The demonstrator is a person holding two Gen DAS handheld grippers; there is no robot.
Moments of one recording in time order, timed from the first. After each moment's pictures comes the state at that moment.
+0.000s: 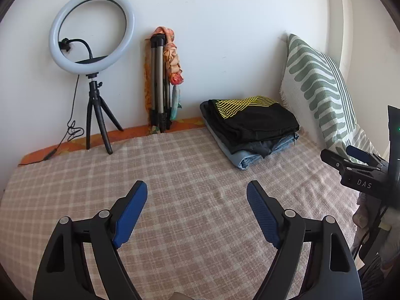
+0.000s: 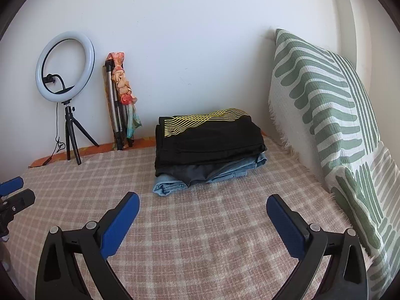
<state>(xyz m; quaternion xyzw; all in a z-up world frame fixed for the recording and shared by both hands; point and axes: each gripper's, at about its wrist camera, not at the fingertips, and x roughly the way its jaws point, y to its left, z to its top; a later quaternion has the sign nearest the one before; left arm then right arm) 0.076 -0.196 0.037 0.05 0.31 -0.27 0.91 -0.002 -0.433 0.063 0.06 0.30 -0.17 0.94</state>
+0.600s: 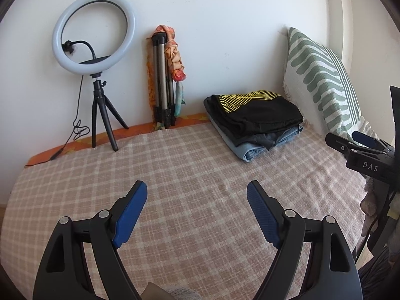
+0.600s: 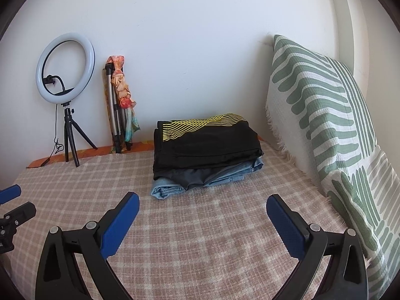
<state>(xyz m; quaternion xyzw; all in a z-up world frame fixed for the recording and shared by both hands) 0.068 -0.195 0.030 0.07 0.31 -0.26 0.91 -0.006 -0.431 0.067 0.06 0.28 -0.19 0.94</state>
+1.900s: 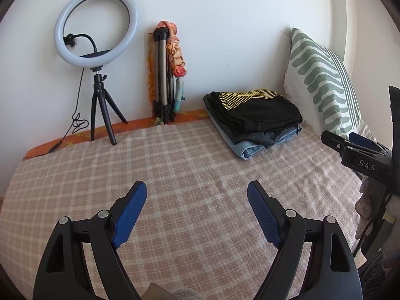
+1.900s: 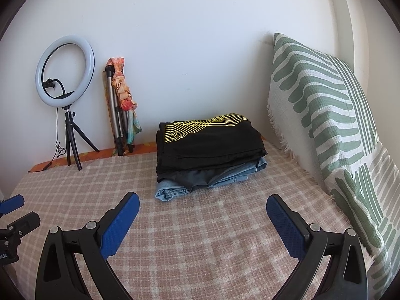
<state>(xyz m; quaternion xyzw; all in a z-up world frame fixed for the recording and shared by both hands) 0.066 -0.197 0.029 0.06 0.32 -0.25 0.91 -0.001 -0.434 0.065 0.07 0.28 -0.18 0.94</state>
